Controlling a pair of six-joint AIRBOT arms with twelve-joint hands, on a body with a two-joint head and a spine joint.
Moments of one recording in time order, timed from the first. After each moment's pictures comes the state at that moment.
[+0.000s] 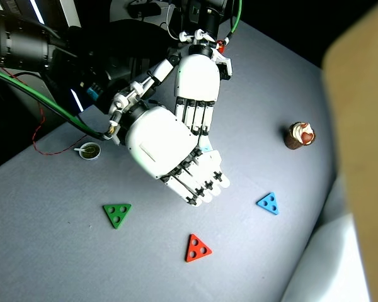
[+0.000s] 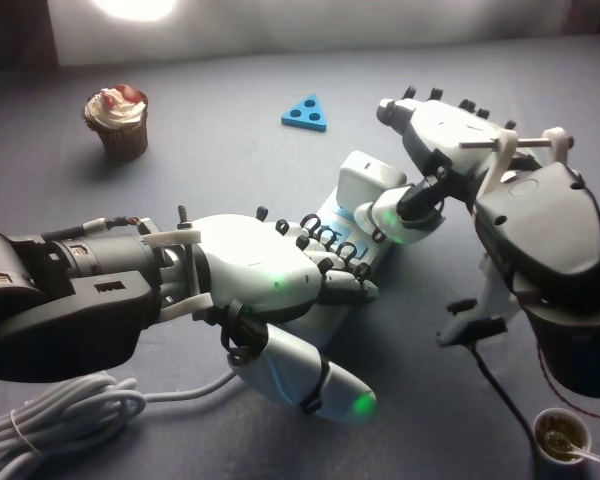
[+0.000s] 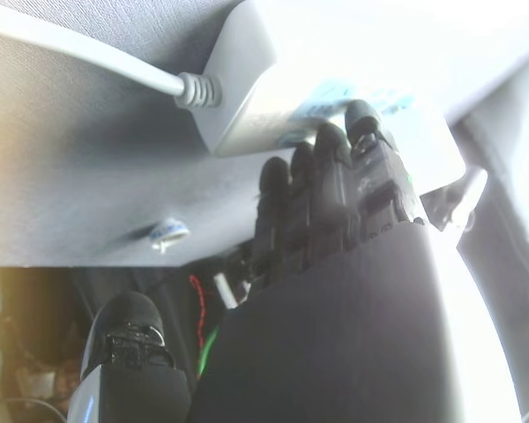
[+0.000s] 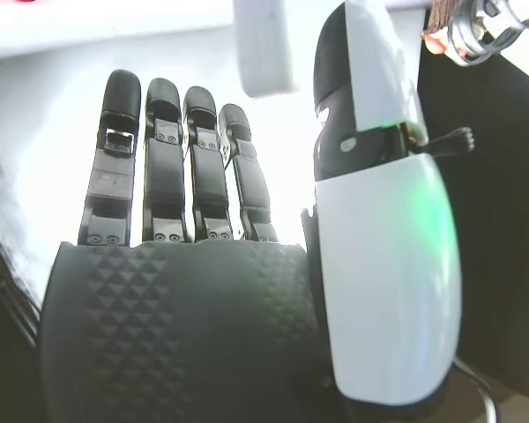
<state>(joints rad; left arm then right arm) 0.63 -1.11 0.98 0.01 -0.10 1.01 -0.19 -1.37 1.00 1.47 1.04 -1.69</state>
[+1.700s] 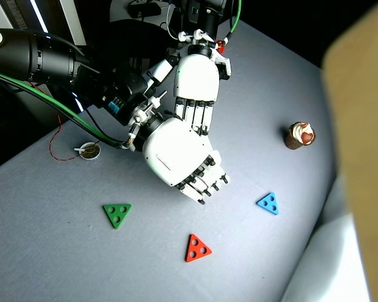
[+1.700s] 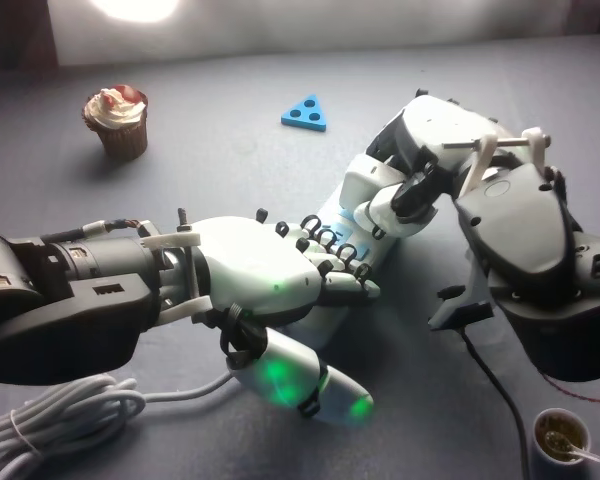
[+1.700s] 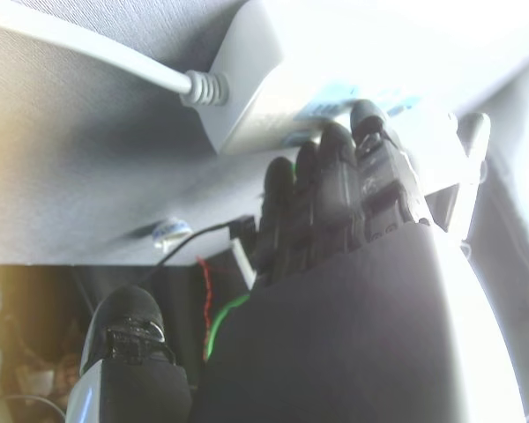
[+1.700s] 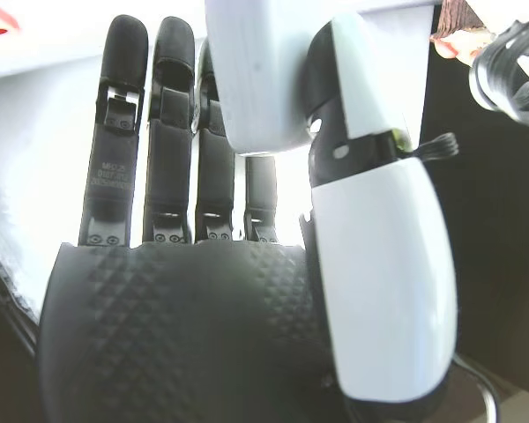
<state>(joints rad) 0.63 -1.10 0.97 0.01 -0.10 1.01 -0.22 -1.43 1.10 1.40 1.02 -1.65</state>
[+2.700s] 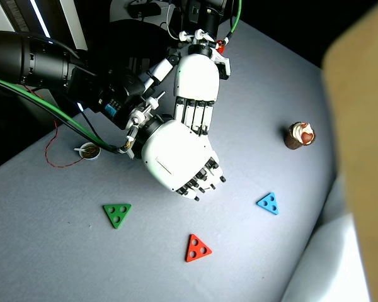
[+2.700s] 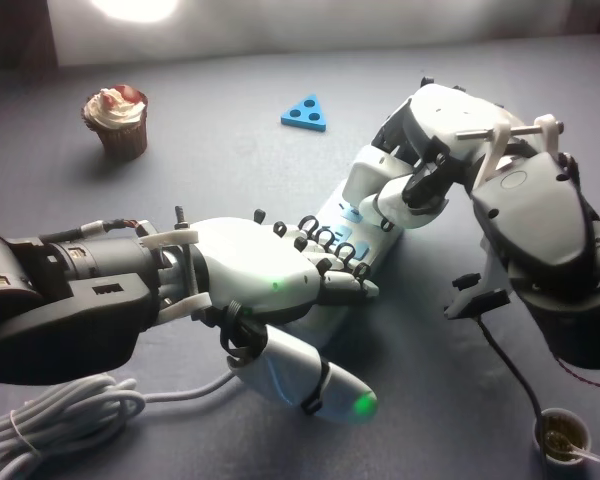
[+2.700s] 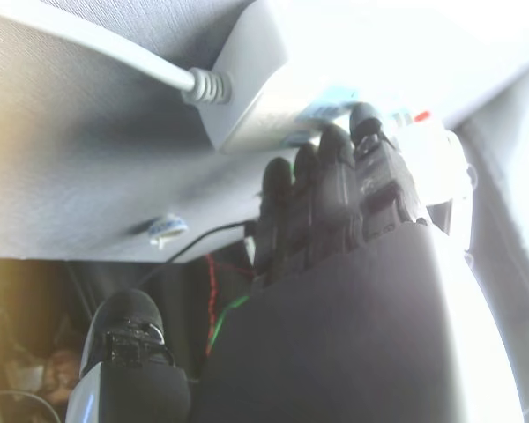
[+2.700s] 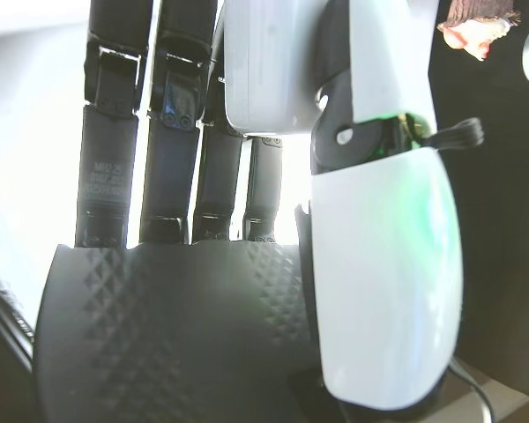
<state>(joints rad) 0.63 -1.10 0.97 0.01 -0.10 0.97 -0.22 -1.40 1.11 1.34 0.98 -1.65</state>
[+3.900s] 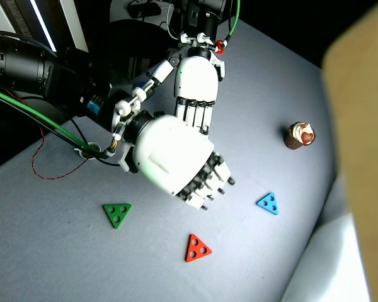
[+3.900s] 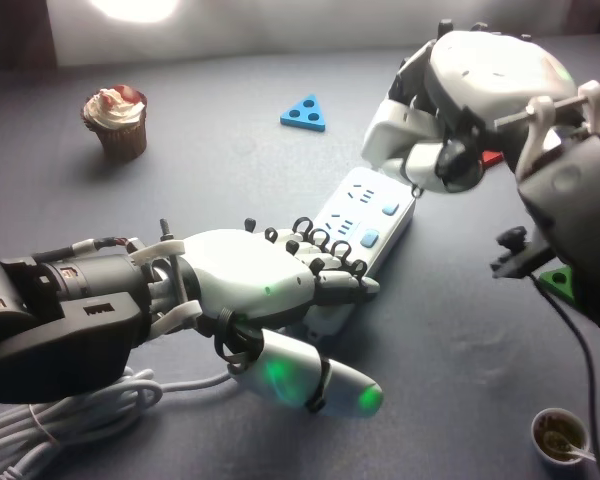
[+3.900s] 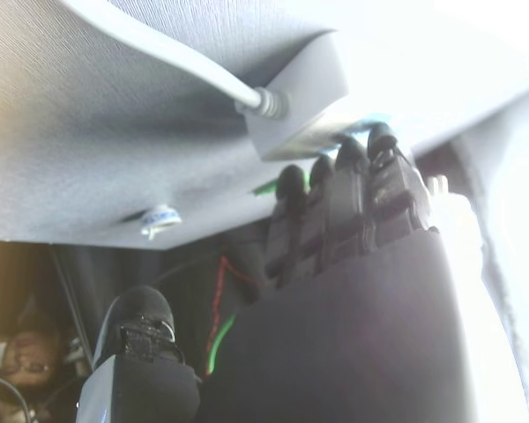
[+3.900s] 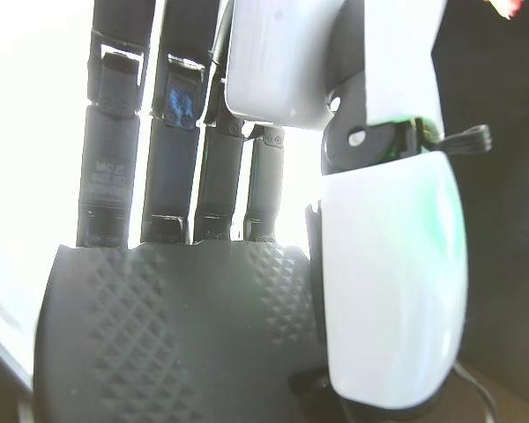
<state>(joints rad) 0.69 -1.10 0.98 0.01 -0.15 0.86 -0.24 -1.30 1.04 1.03 1.00 -1.65</state>
